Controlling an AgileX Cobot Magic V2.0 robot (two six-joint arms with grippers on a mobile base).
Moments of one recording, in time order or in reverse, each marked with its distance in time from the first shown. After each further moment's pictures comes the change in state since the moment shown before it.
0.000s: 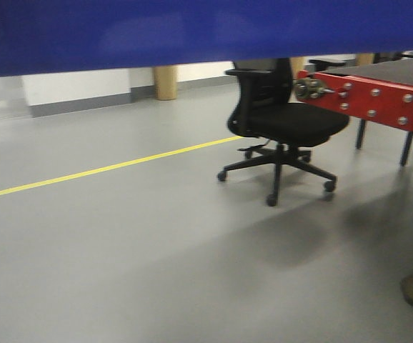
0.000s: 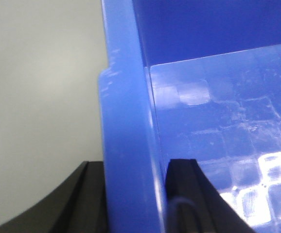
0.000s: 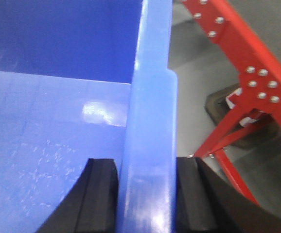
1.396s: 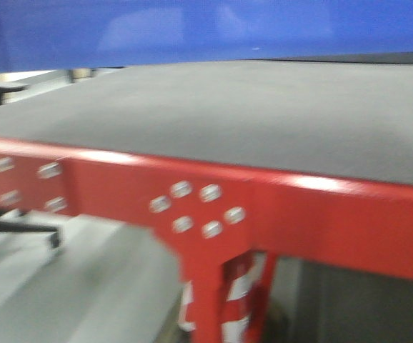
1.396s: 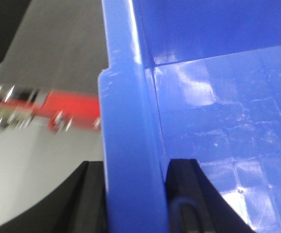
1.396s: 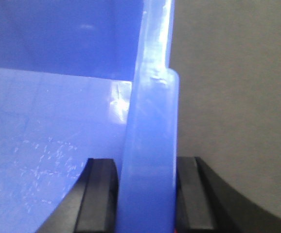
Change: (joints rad) left arm 0.000 0.000 0.000 0.045 -0.014 0.000; right arm 0.000 0.000 0.000 0.008 -0.008 0.002
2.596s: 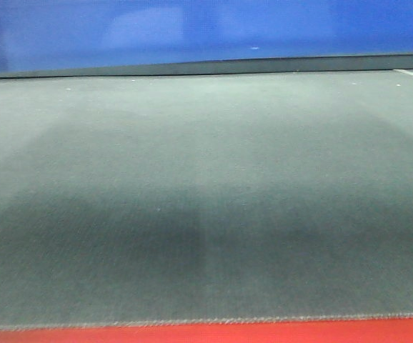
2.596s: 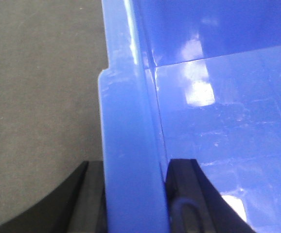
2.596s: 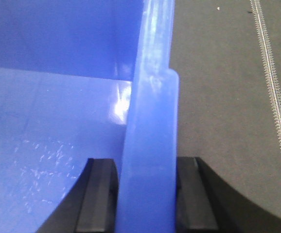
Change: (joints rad) left arm -0.002 0.000 0.000 0.004 -0.001 0.000; right arm 0.000 0.000 0.000 0.000 0.000 0.000
